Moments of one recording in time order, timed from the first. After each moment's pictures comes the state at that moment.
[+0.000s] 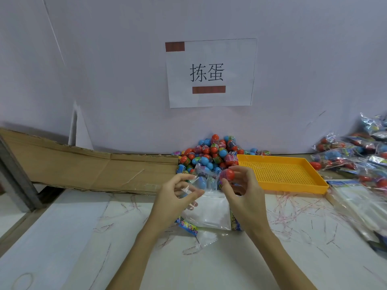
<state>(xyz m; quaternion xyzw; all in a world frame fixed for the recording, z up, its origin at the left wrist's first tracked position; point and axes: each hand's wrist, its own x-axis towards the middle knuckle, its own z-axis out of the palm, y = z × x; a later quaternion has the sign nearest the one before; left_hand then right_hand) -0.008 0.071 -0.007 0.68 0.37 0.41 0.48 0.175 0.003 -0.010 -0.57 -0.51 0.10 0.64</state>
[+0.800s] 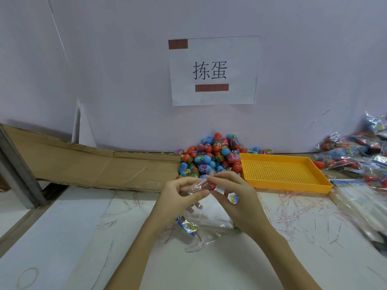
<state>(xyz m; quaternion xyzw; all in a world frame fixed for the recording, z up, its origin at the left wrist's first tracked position) -0.012 0.070 -0.003 0.68 0.34 0.37 0.53 0.174 -0.003 -0.005 -0.51 -0.68 0.07 0.52</state>
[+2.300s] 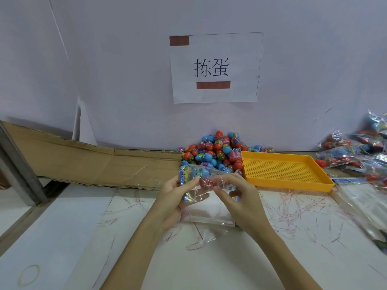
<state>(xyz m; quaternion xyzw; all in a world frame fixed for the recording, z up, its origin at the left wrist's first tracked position) -0.006 0.073 -0.002 0.43 0.29 0.41 0.75 0.167 -0.005 -0.009 -0.57 -0.58 0.17 0.56</state>
